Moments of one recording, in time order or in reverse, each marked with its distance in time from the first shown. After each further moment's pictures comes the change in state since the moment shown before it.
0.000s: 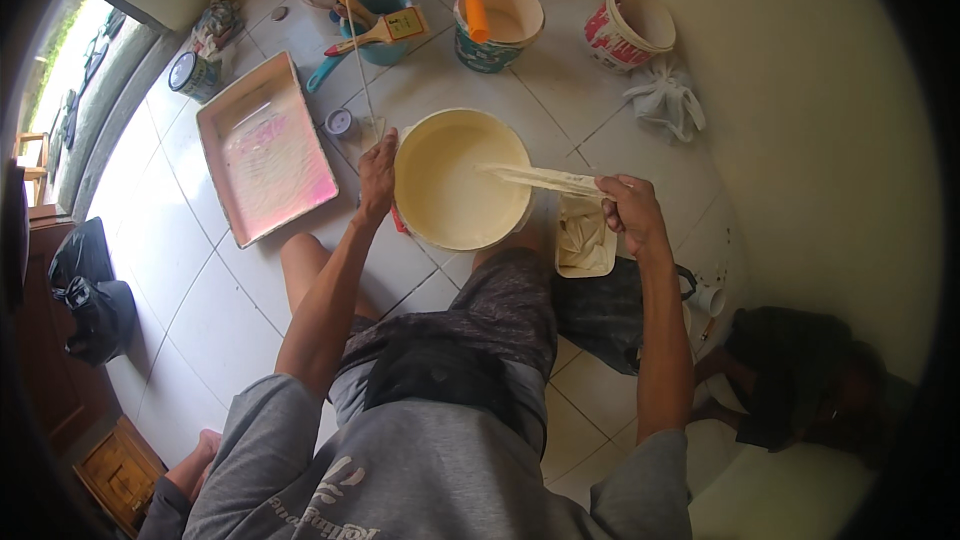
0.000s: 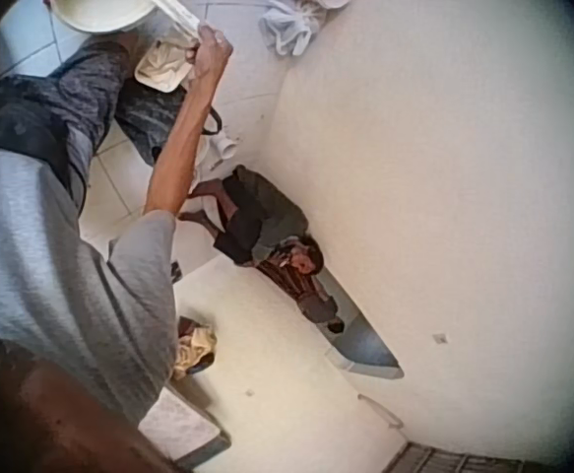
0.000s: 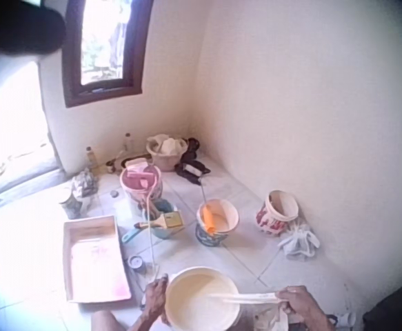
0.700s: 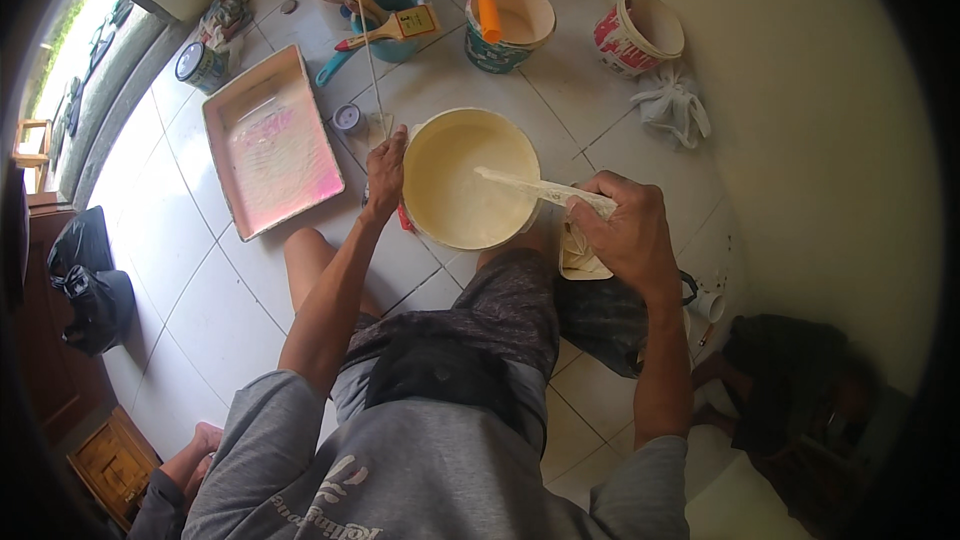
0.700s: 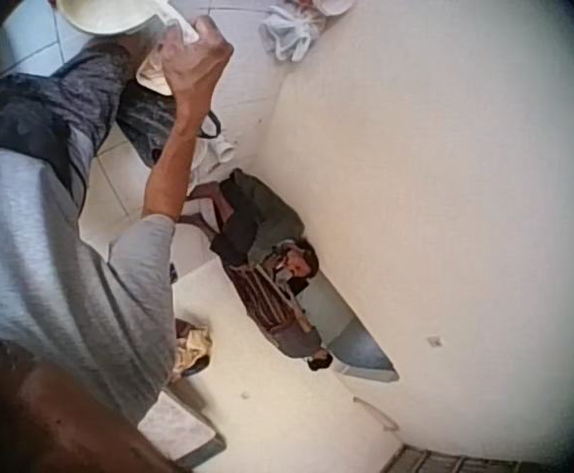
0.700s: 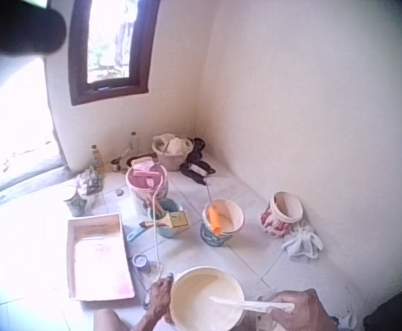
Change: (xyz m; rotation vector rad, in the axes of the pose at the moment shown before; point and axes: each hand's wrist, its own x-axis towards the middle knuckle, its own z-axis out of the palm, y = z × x) left_hand -0.005 0.012 0.012 -0.018 0.087 -0.055; right_hand -0.078 -0.056 0.041 -0.673 -0.038 -0.730
